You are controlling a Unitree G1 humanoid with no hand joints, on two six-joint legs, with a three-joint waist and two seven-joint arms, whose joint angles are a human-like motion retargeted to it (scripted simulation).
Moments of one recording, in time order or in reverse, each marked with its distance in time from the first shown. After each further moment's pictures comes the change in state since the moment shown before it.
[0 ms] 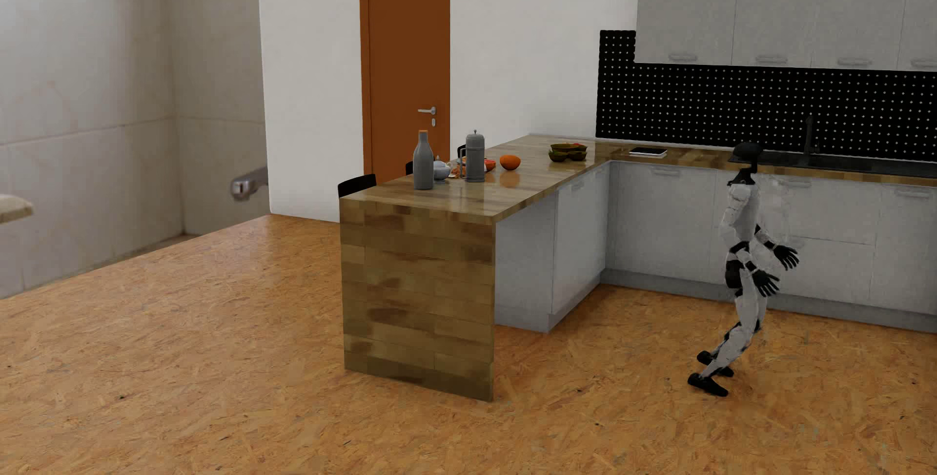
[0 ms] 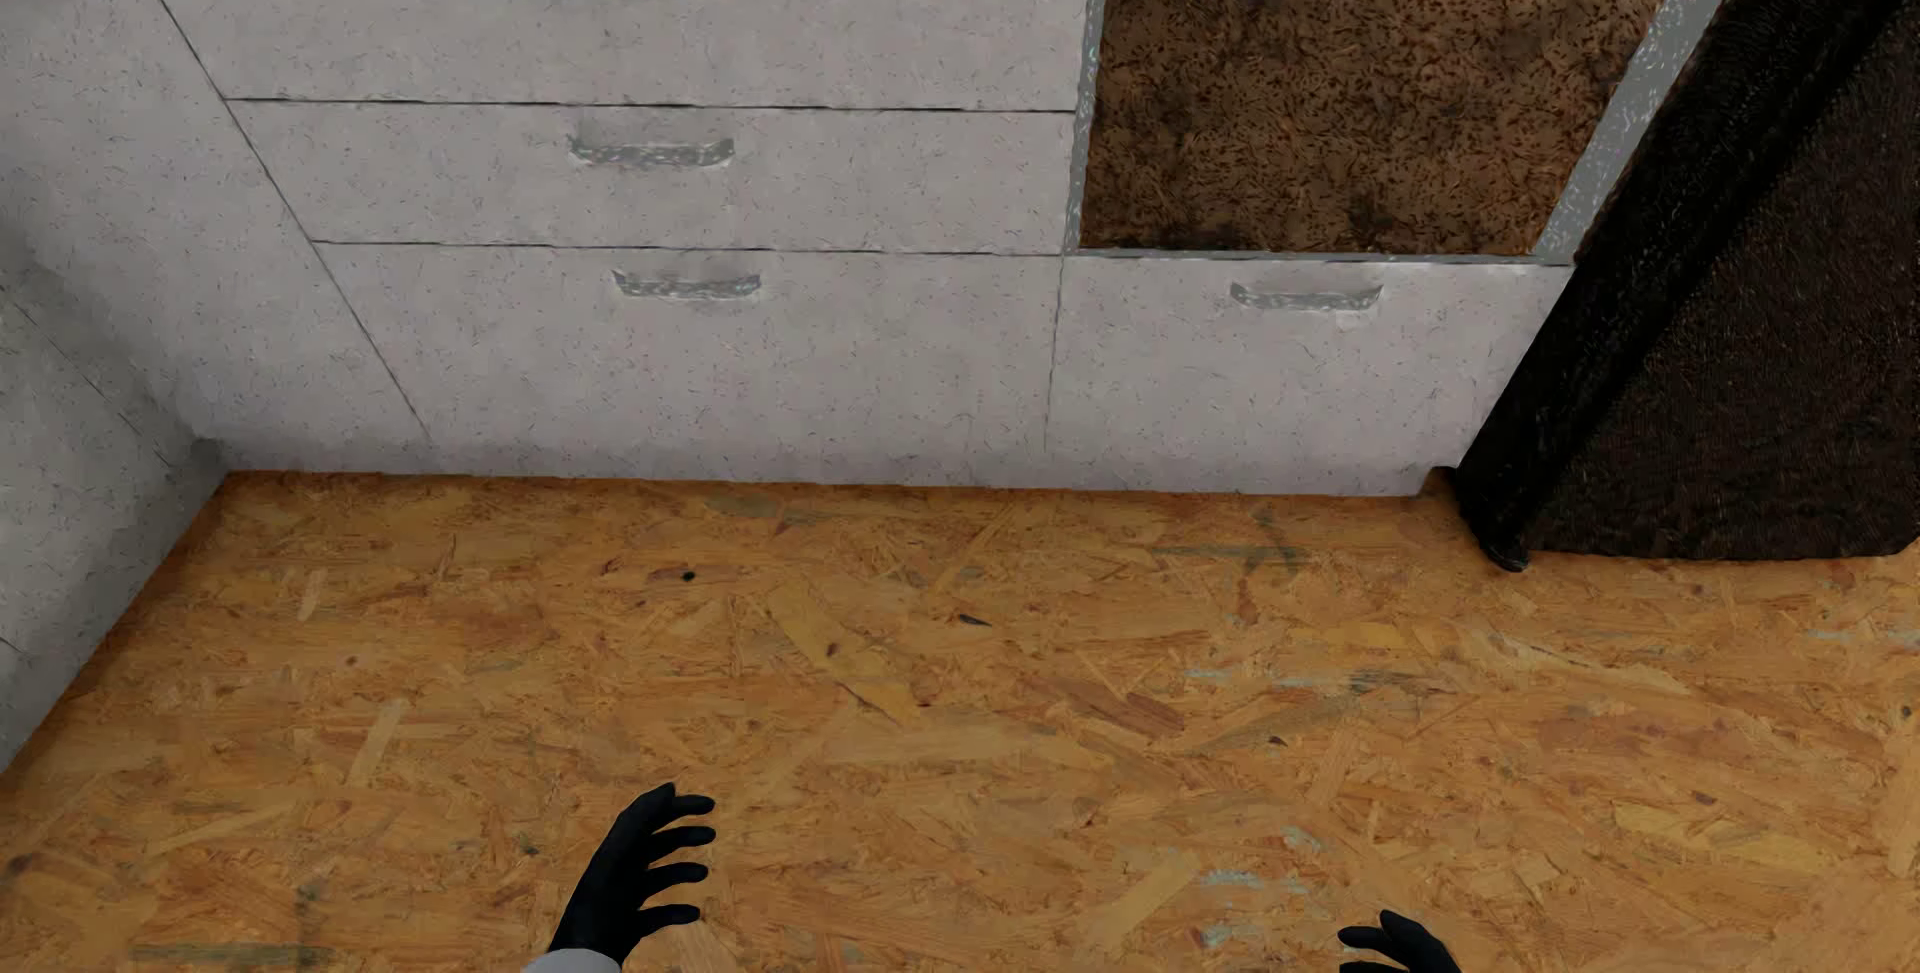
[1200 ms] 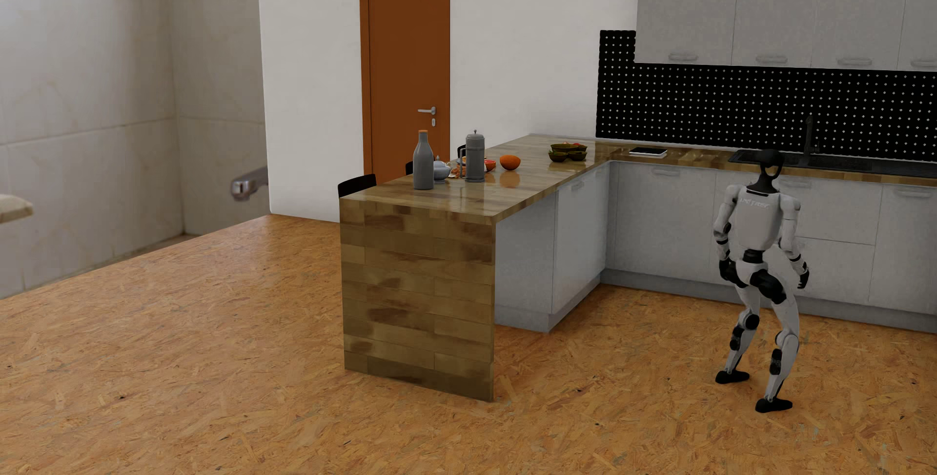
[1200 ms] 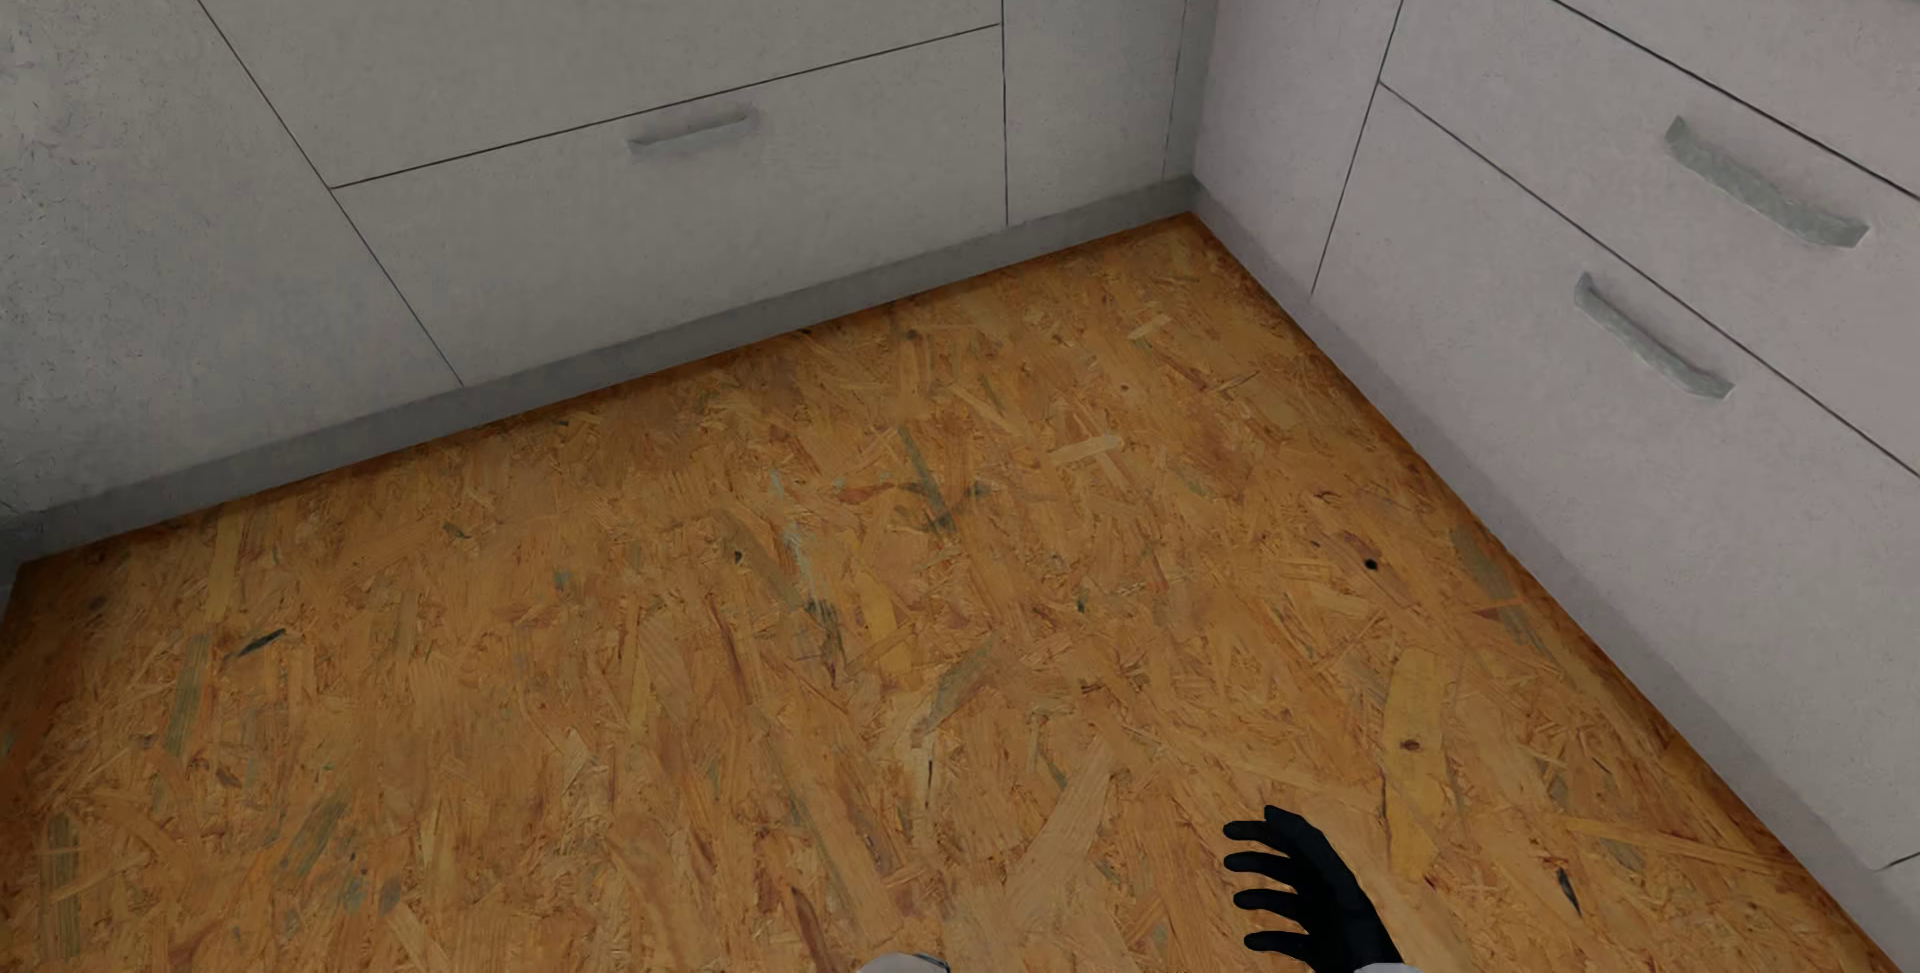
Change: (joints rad) body -0.178 -0.193 0.258 -0.017 -0.135 0.047 -0.072 0.025 0.080 -0.182 0.022 0.127 -0.146 0.028 0.044 -0.039 0.058 -0.143 0.085 -0.023 0.108 0.100 0.000 -0.032 0.007 0.133 0.030 -0.033 -0.001
